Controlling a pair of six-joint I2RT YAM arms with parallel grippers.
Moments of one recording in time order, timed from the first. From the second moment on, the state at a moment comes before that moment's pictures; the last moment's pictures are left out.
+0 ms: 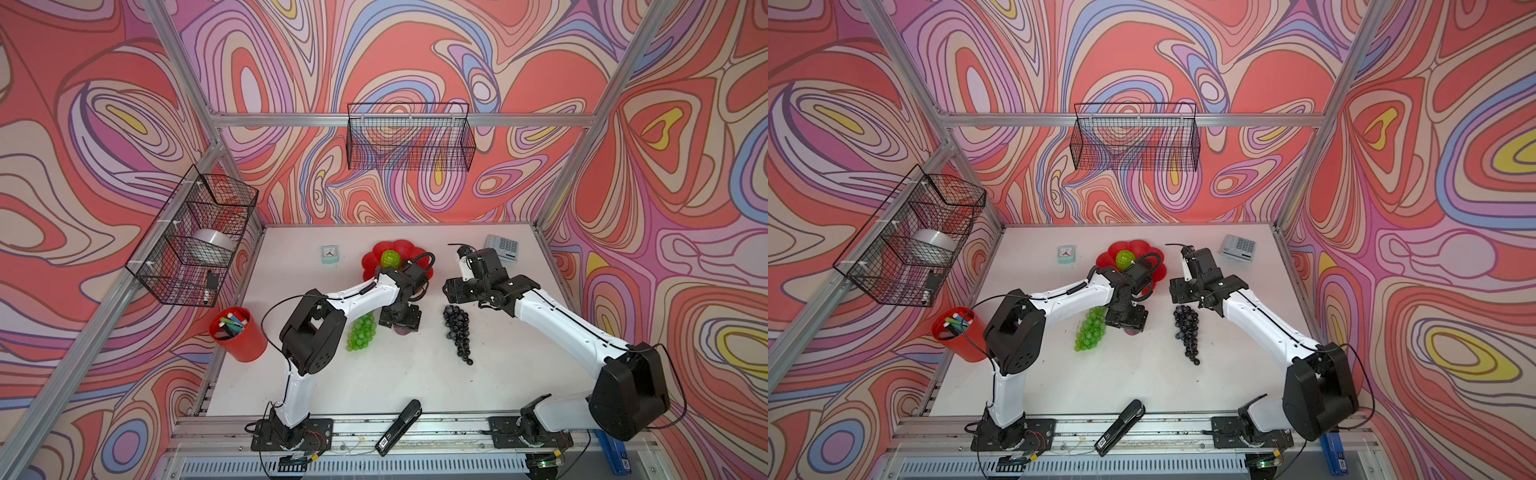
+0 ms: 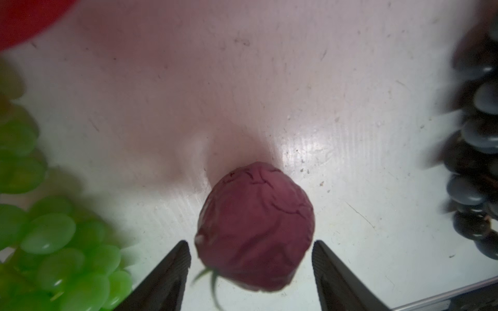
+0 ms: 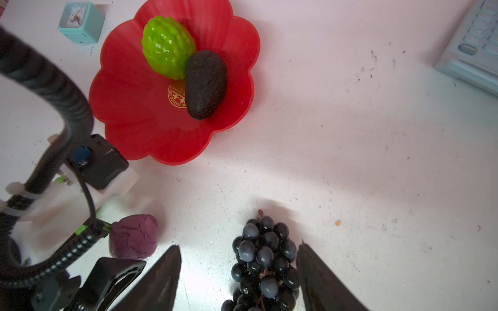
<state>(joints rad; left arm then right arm) -0.76 2.01 1.54 -0.99 0.09 -0.54 0.42 1.41 1.07 -0.54 -0.02 0.20</state>
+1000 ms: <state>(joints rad) -0.76 2.02 1.57 -0.97 0.11 -0.52 0.42 1.42 1.07 -0.54 -0.02 0.20</state>
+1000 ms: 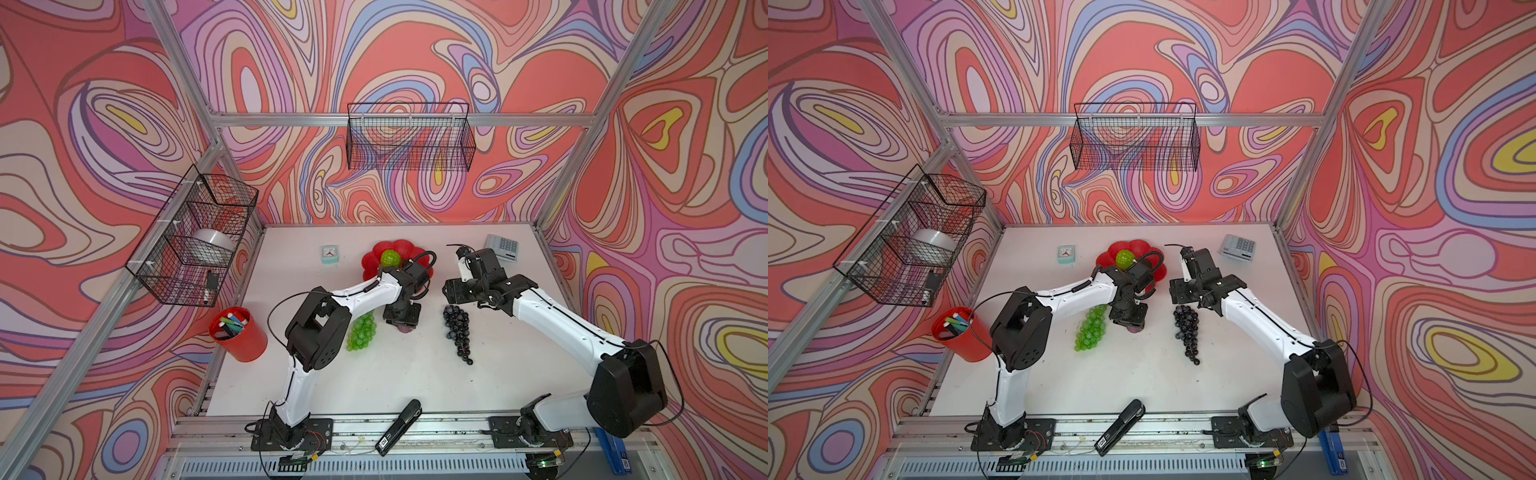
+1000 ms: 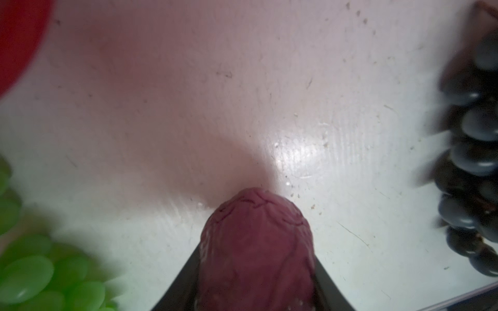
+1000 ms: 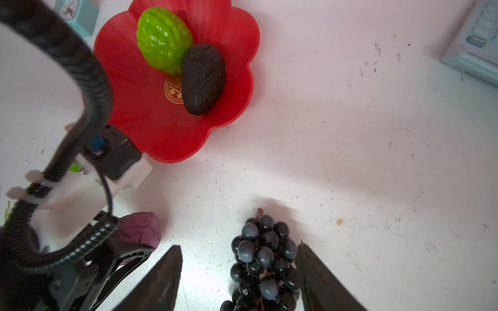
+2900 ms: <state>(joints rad) -0.45 2.40 2.15 -1.03 0.05 -0.34 0.18 1.77 1.20 -0.58 -0.31 0.21</state>
